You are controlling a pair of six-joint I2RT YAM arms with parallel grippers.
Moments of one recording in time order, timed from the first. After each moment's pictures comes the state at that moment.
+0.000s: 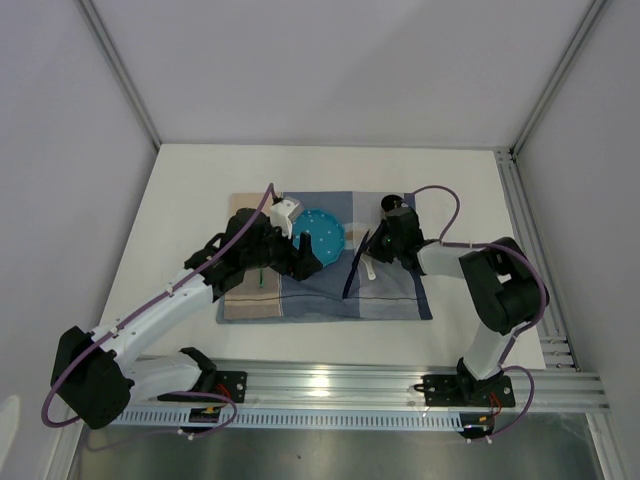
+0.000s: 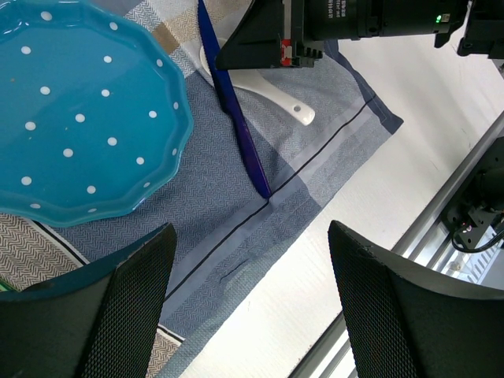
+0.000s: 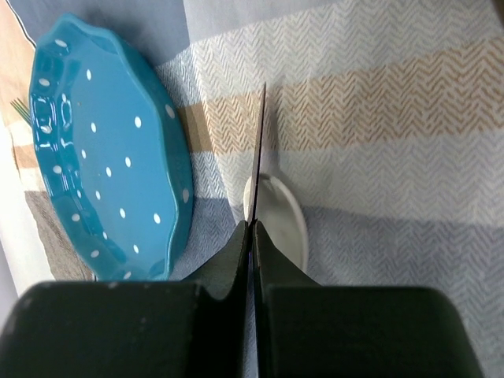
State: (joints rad) left arm -0.61 1.13 0.83 -0.25 0.30 -0.25; right arm 0.46 1.78 0.84 0.23 -0.11 0.86
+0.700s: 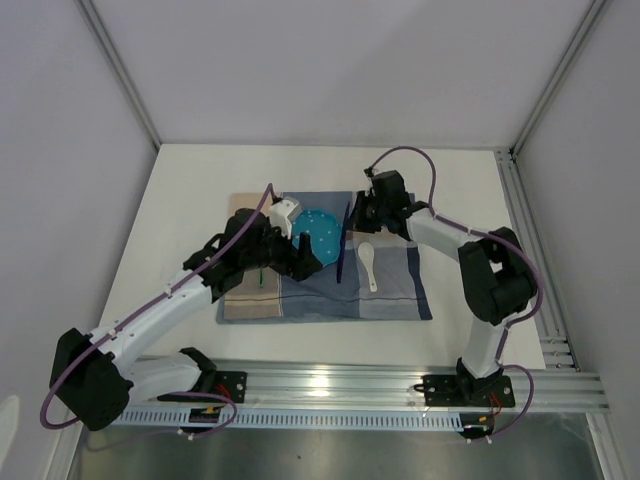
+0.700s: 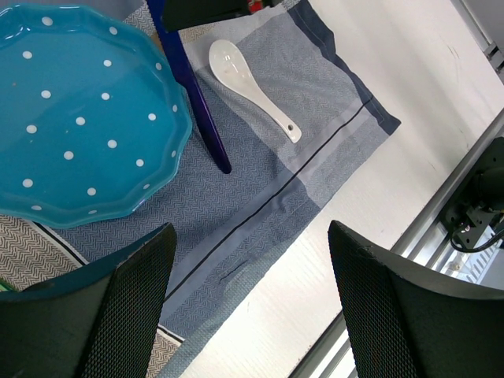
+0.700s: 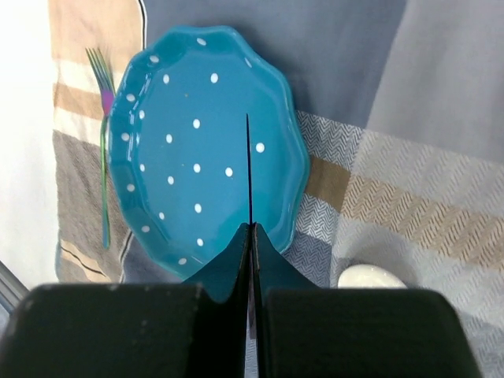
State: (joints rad) left arm -0.61 1.12 0.83 -0.25 0.30 -0.24; right arm 0.48 1.83 1.21 -0.08 -0.24 0.56
